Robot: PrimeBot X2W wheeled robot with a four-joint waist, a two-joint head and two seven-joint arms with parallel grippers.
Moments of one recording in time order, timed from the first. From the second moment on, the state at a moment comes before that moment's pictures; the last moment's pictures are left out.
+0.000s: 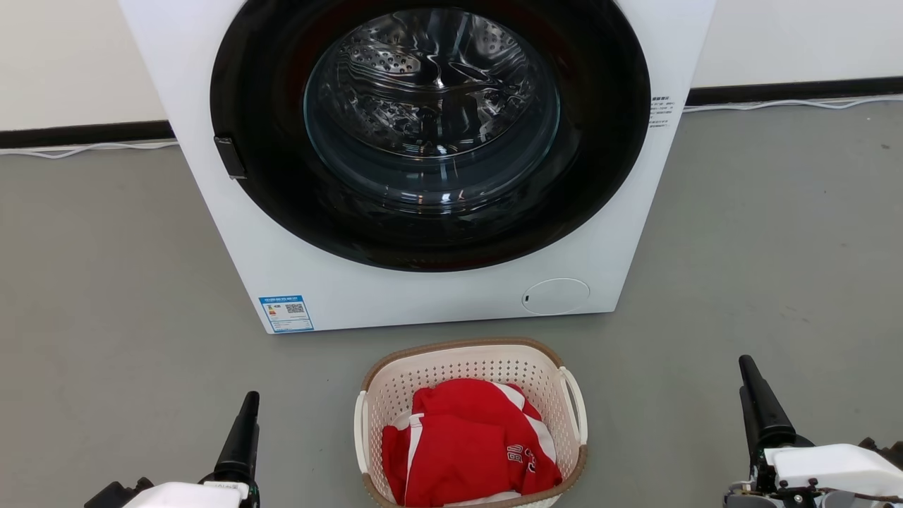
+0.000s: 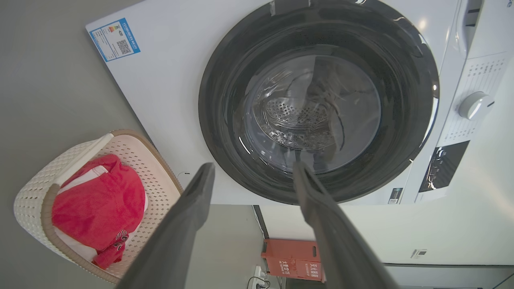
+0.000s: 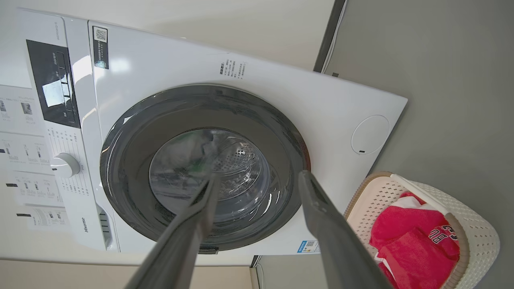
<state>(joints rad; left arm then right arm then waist) -0.01 0.03 0.06 0.33 -1.43 -0.12 0.03 -0.02 -0.07 -0.09 0.27 1.39 0.12 0.03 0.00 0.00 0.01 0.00</state>
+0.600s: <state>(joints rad) -0.01 0.03 0.07 0.32 -1.14 -0.11 -0.02 -0.02 -0.12 -0.06 0.25 1.09 0.12 -0.02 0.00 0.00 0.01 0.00</state>
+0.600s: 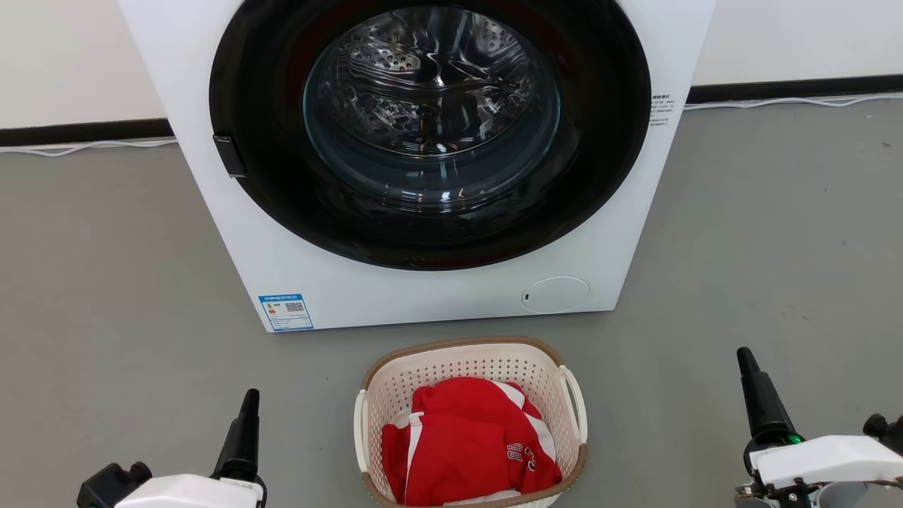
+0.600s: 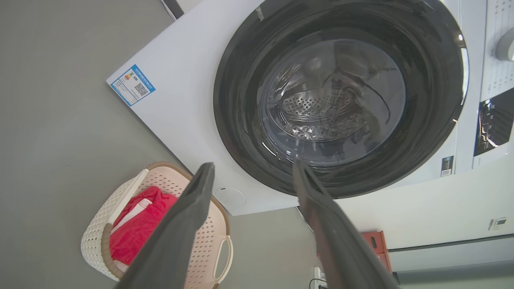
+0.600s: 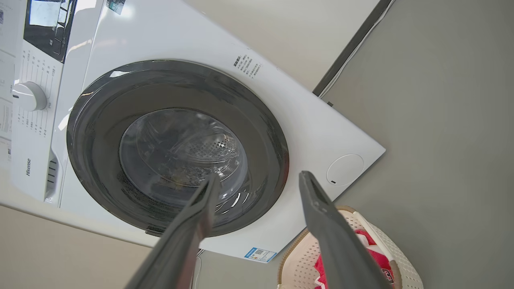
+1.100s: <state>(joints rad) -0.01 0.03 0.06 0.31 -0.87 -0.09 -0.06 -0.02 -0.14 -0.05 0.26 0.87 0.12 -0.06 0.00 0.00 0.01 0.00</state>
